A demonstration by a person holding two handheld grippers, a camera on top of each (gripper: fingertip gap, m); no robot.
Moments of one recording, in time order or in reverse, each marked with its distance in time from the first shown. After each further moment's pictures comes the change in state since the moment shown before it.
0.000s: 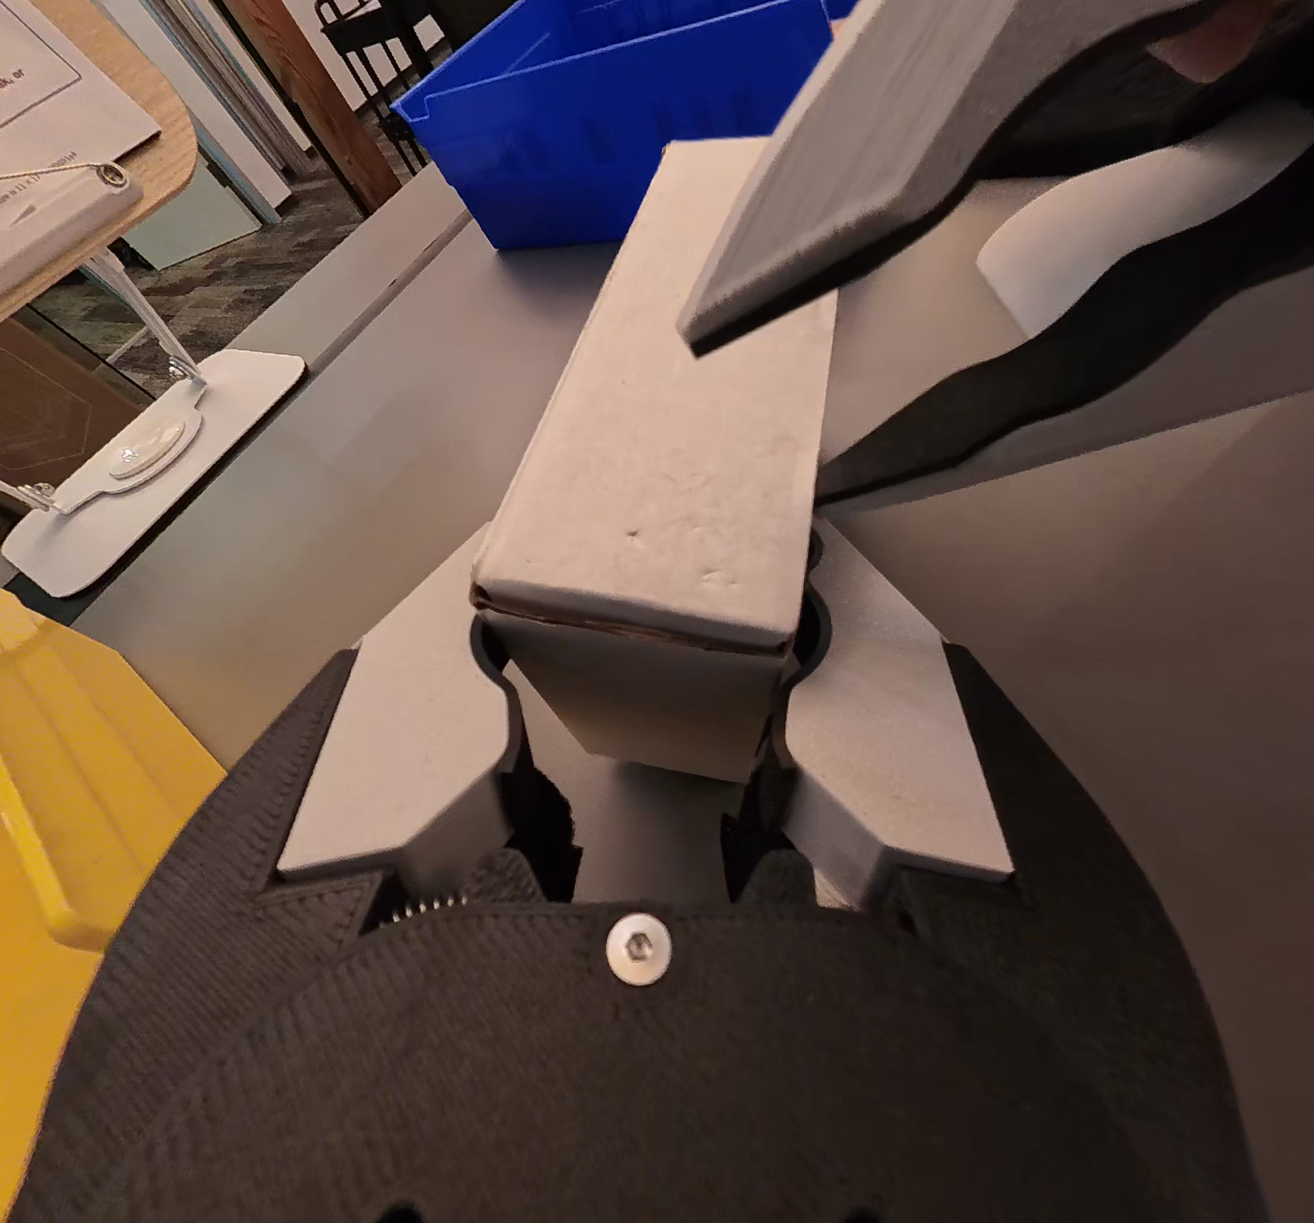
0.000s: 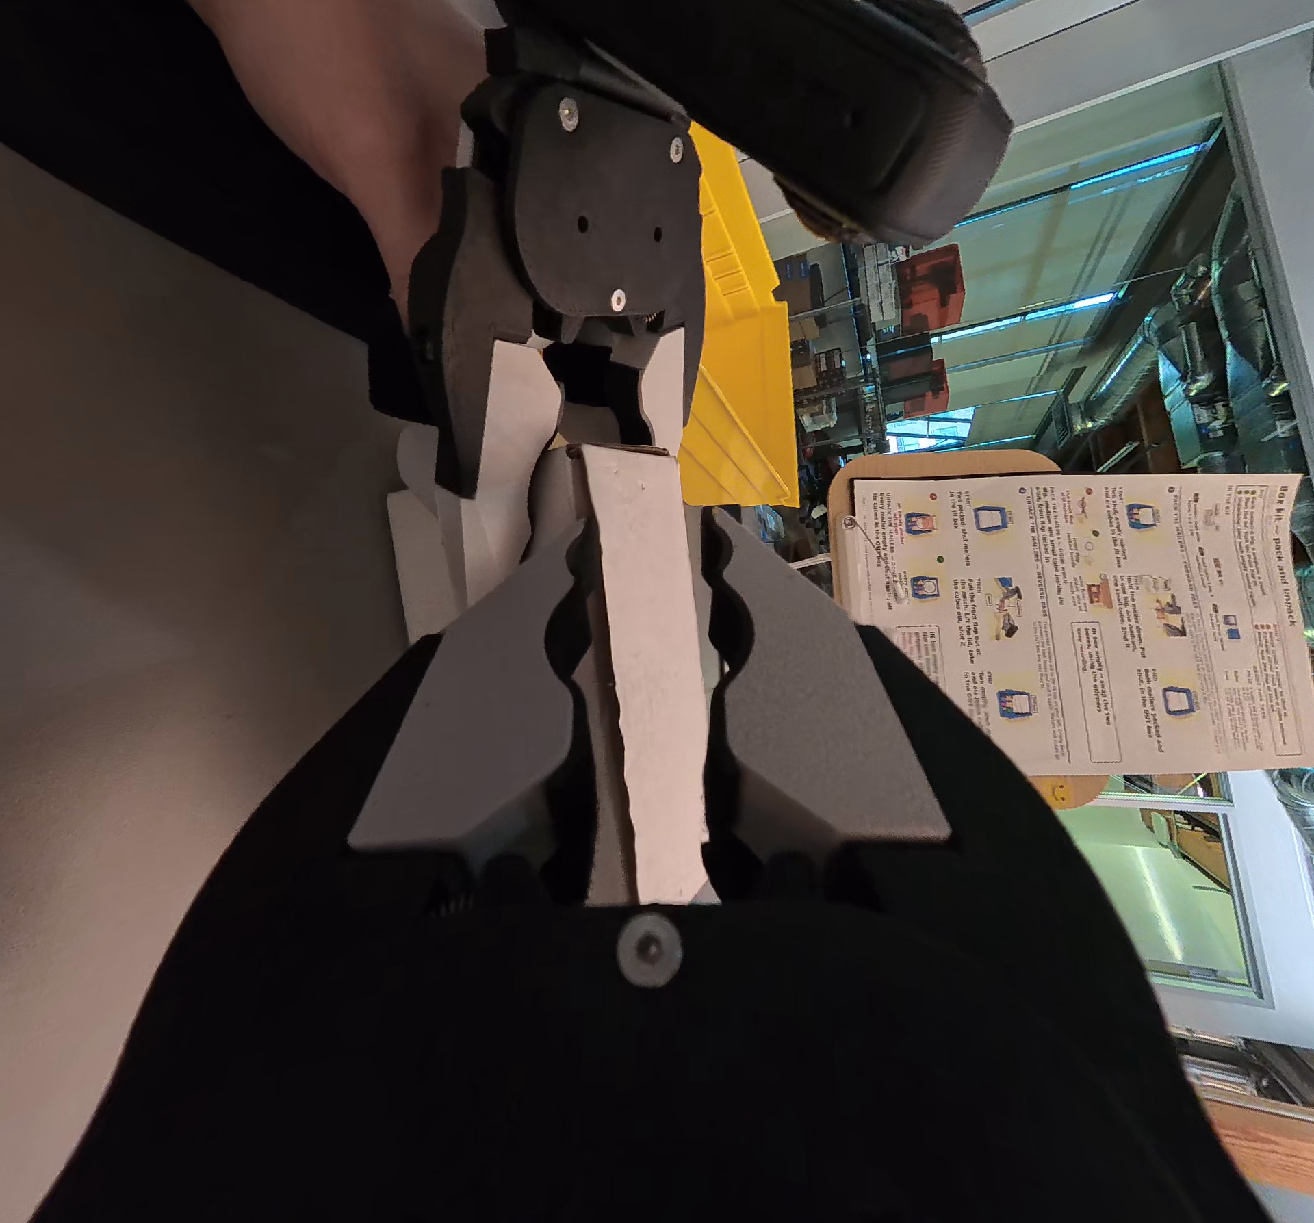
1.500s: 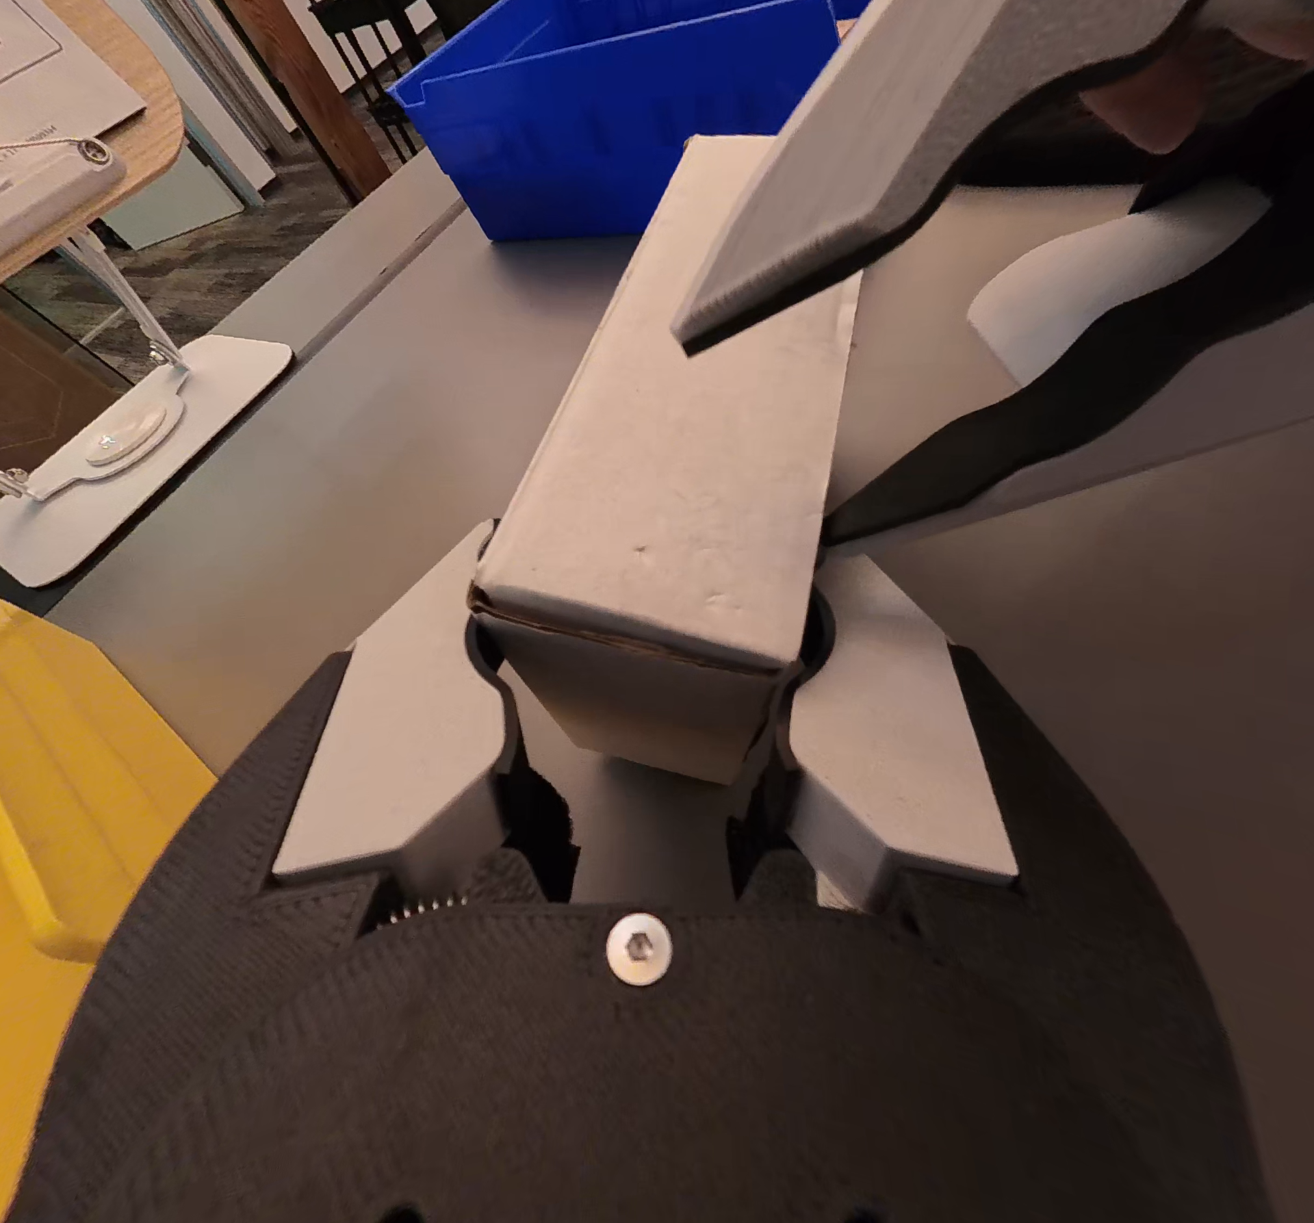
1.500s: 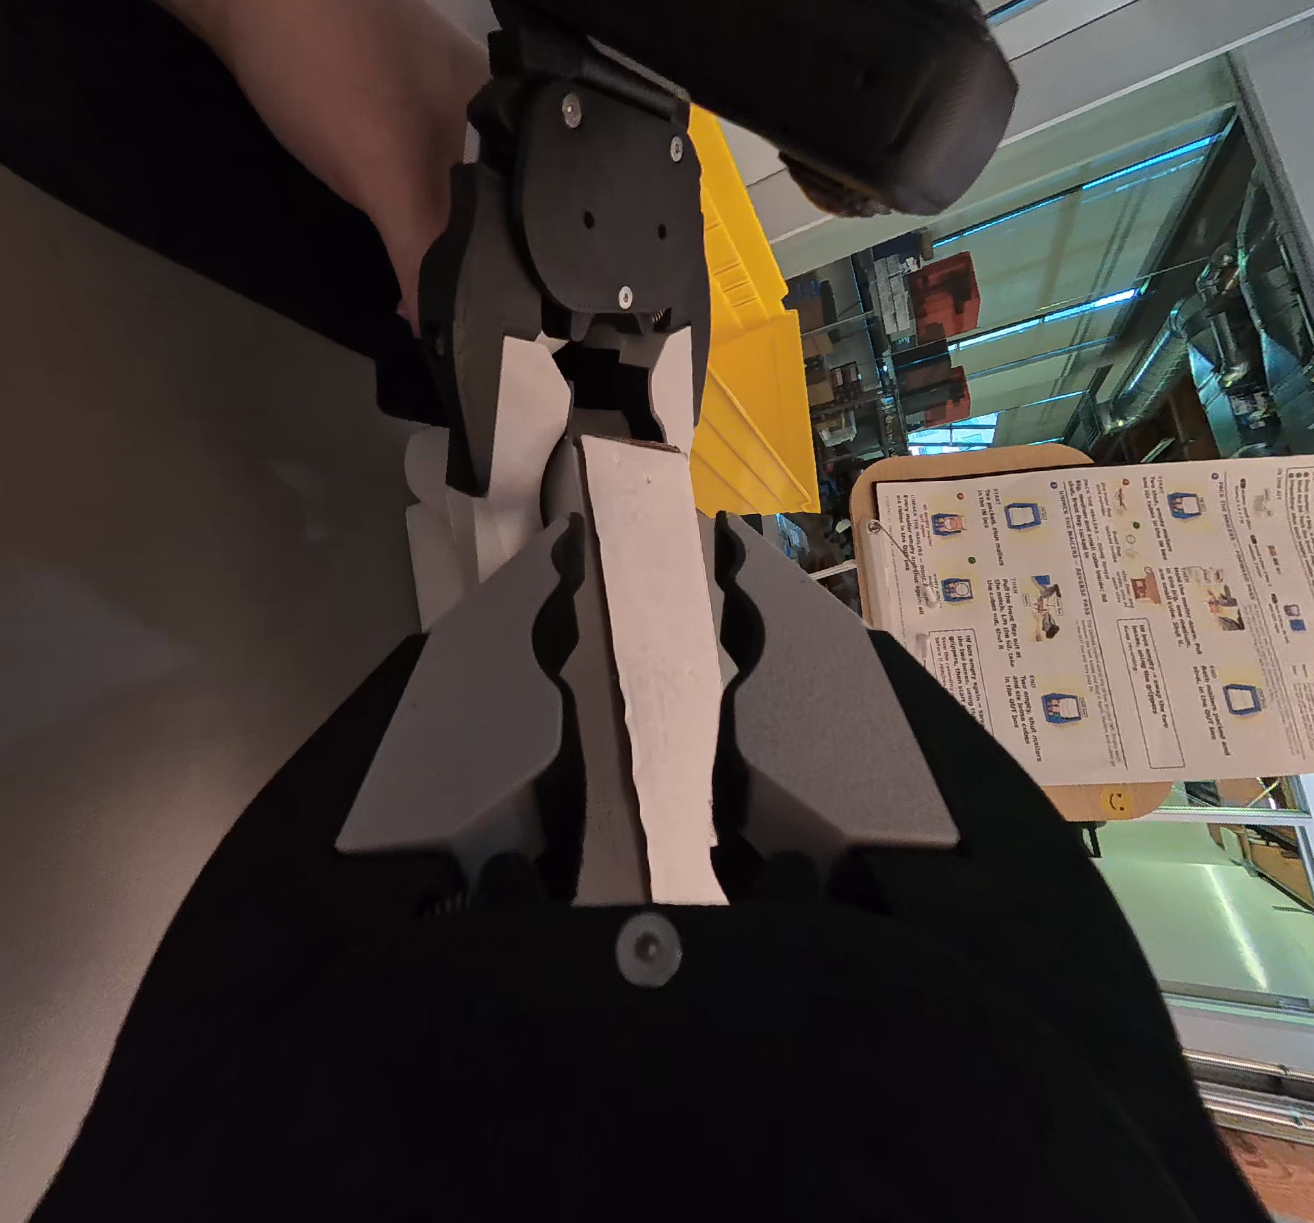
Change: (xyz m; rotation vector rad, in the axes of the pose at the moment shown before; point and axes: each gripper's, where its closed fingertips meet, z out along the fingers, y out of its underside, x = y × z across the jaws) left arm -0.001 0.000 0.001 -0.007 0.013 -0.029; right arm -0.003 0.003 0.003 0.042 -0.013 0.061
